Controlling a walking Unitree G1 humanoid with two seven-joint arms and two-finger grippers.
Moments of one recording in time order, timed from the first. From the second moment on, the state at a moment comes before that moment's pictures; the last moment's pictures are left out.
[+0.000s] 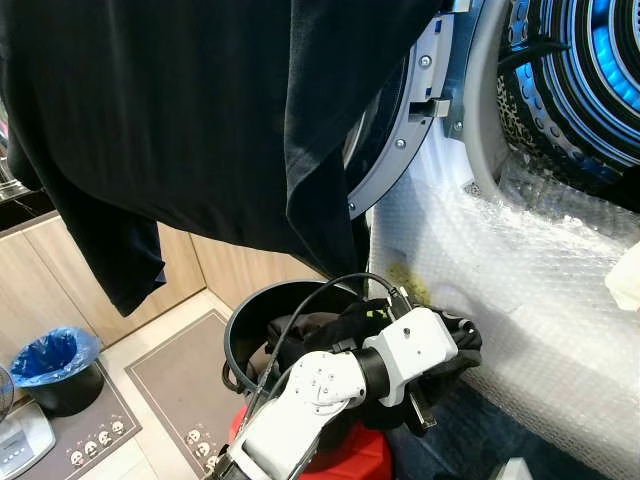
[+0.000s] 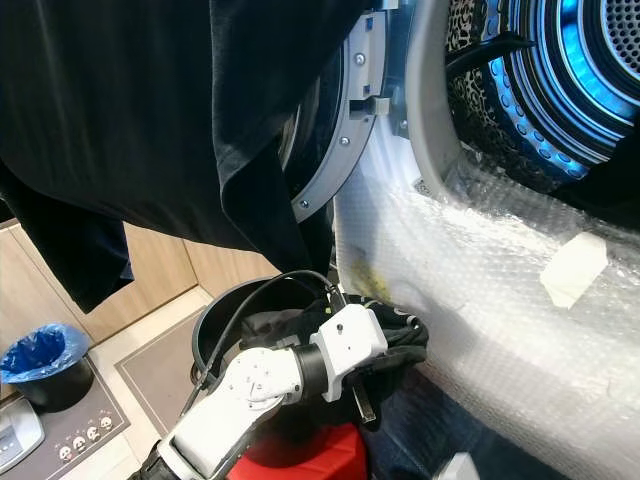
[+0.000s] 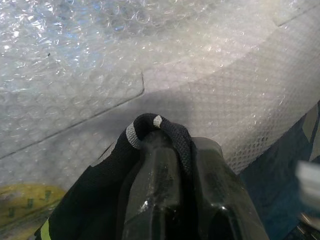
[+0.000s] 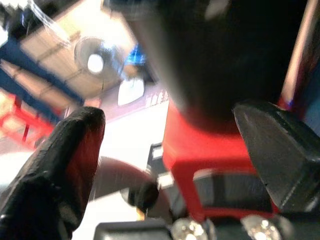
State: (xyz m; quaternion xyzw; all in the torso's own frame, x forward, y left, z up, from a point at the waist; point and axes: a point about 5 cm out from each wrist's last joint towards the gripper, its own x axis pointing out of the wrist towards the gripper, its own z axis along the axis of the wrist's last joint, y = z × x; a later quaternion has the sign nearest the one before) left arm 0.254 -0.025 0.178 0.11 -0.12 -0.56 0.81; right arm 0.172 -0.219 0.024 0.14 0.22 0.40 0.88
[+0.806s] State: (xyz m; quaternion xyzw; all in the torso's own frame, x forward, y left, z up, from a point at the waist) left arm 0.262 -0.025 0.183 0.12 -0.13 -0.53 0.83; right arm 0.207 -0.190 0.081 0.18 0.14 0.33 0.91
